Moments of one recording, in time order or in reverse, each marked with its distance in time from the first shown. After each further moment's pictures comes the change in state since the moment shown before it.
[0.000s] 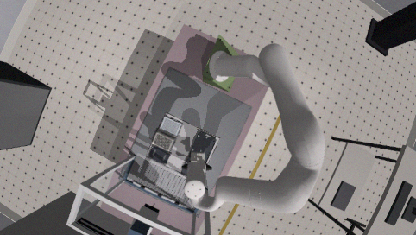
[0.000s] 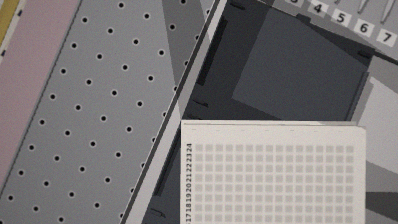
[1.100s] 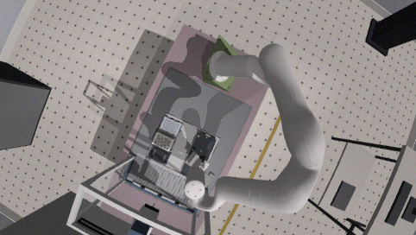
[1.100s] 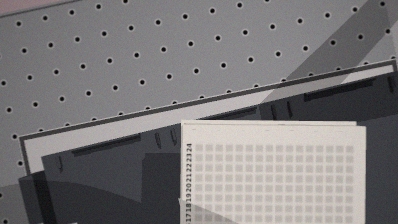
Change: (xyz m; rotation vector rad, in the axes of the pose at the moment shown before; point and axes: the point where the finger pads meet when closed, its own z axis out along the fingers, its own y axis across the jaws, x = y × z) arm 0.000 0.000 0.000 0.000 -0.002 -0.966
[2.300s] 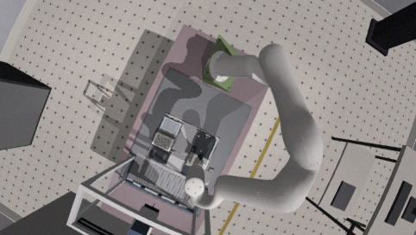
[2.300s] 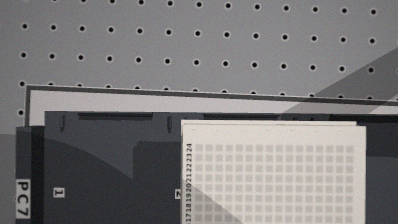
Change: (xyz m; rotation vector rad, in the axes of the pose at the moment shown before) arm 0.000 0.000 0.013 -0.011 0.010 -0.247
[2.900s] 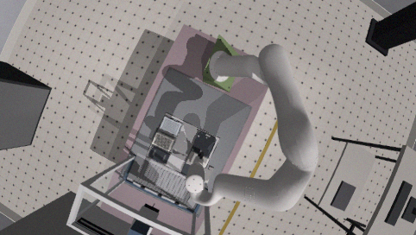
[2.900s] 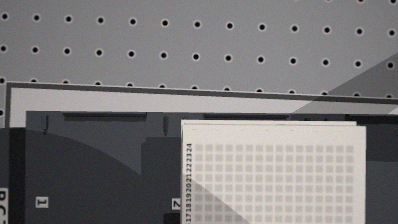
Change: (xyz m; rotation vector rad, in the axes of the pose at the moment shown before) arm 0.000 0.000 0.027 0.000 0.000 0.000
